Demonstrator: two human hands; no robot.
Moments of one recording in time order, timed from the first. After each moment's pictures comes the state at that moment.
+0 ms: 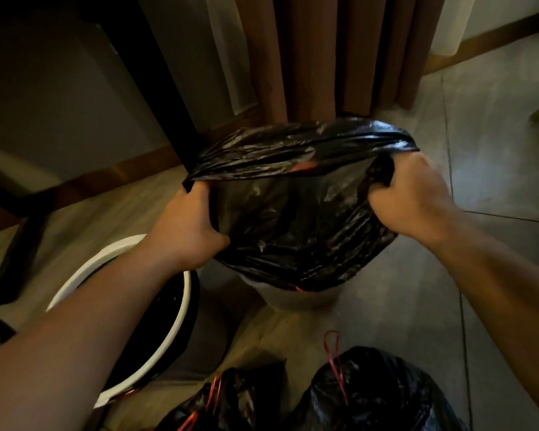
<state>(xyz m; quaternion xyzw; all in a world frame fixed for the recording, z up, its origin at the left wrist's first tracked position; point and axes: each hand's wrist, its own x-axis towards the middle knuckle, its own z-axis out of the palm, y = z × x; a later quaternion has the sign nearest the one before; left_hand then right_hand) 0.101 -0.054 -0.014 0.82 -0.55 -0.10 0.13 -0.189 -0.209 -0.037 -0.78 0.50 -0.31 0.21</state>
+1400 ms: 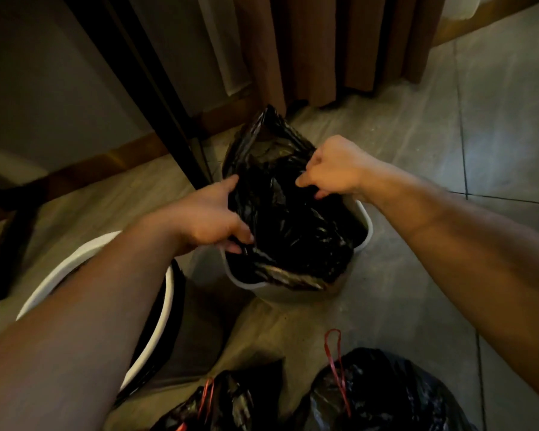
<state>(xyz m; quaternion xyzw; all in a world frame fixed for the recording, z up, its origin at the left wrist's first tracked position) 0.091 -0.108 -0.042 0.78 -0.41 -0.43 0.19 -0.099 -0.270 -0.069 -0.78 0.46 -0.10 0.40</state>
